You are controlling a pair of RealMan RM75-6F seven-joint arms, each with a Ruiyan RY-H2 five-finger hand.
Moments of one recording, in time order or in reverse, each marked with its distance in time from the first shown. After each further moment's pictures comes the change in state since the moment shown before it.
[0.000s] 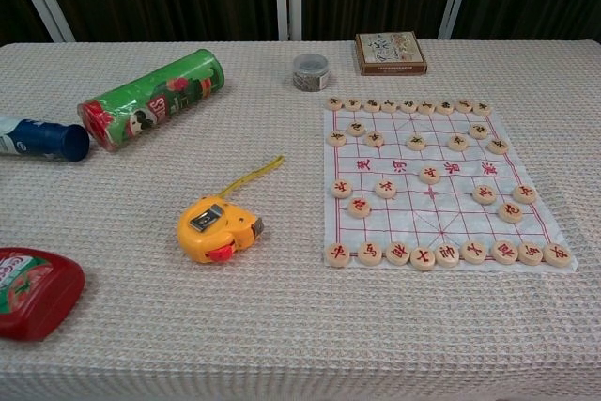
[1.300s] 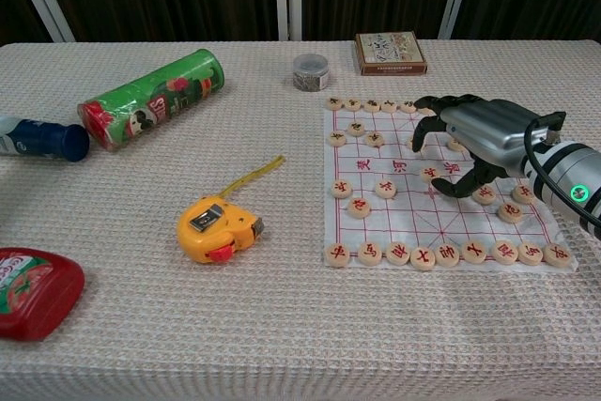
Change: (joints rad) left arm -0.329 -0.201 -0.153 0.171 -0.048 -0.371 -0.626; right arm 0.511 -0.623 0.130 -0.002 0.242 -0.496 -0.612
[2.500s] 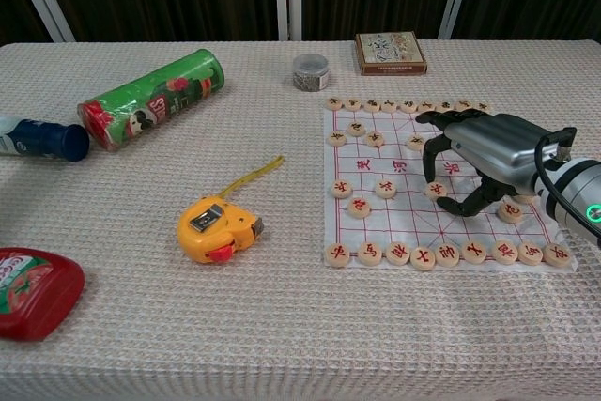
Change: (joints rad) left arm -0.001 -0.017 -0.012 -0.014 -0.011 0.012 0.055; right arm -0.030 0.026 -0.033 -0.074 0.000 0.019 -0.039
